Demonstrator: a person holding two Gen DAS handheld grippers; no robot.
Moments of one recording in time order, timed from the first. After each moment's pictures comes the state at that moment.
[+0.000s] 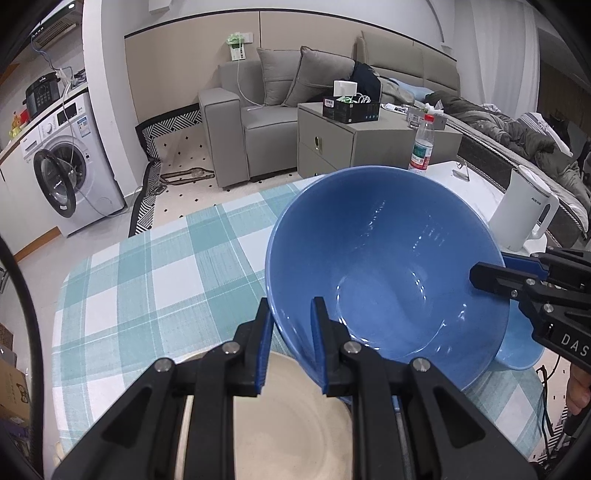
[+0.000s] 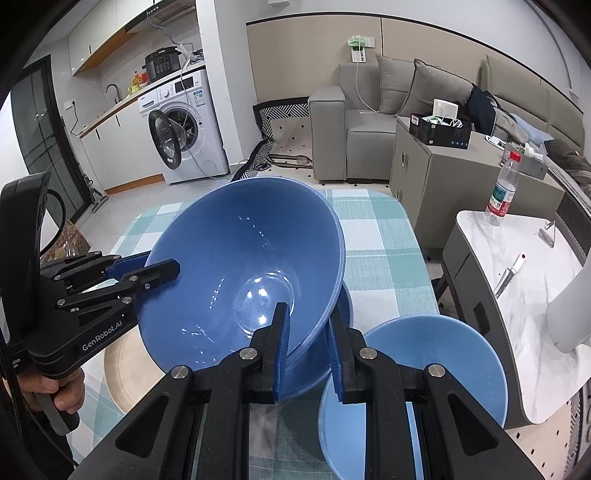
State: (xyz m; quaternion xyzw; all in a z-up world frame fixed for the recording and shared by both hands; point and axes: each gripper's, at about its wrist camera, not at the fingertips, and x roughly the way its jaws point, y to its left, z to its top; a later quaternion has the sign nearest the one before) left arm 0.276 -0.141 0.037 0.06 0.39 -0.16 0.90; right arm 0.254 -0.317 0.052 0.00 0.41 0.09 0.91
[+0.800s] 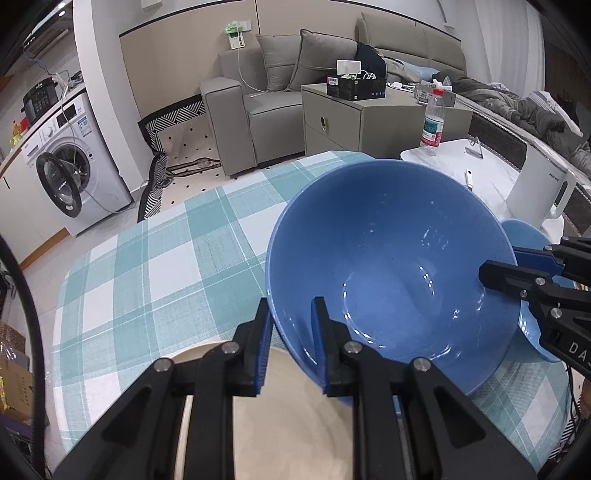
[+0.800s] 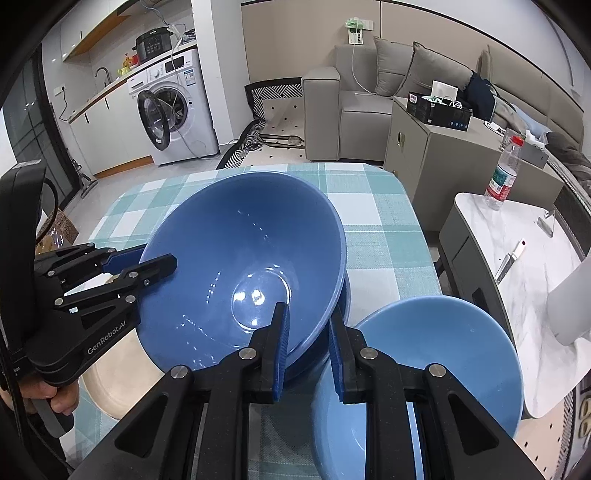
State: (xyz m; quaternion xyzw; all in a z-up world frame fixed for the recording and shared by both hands) left arm 0.287 -0.155 0.006 0.10 0.41 -0.14 0.90; right arm 0.269 -0.313 0.017 -0.01 0.44 0.07 0.89
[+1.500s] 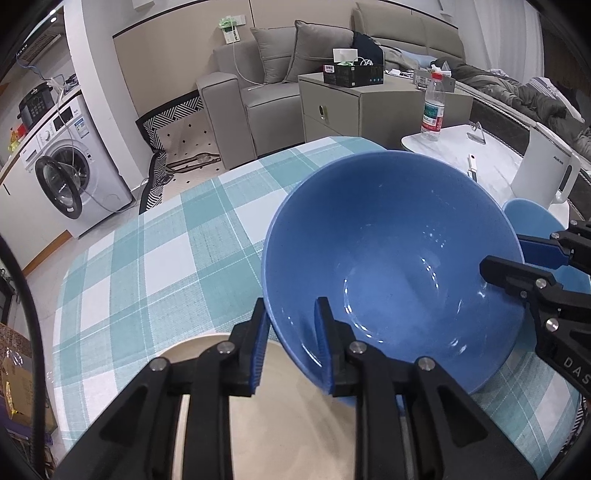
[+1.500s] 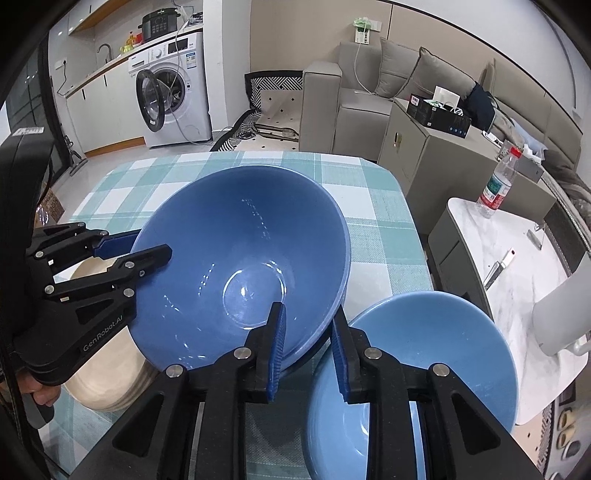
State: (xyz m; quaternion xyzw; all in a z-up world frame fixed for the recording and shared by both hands) left arm 0.288 -0.161 -0.010 0.12 0.42 -0.14 0.89; right arm 0.264 -0.298 0.001 -0.07 0.44 0.05 0.89
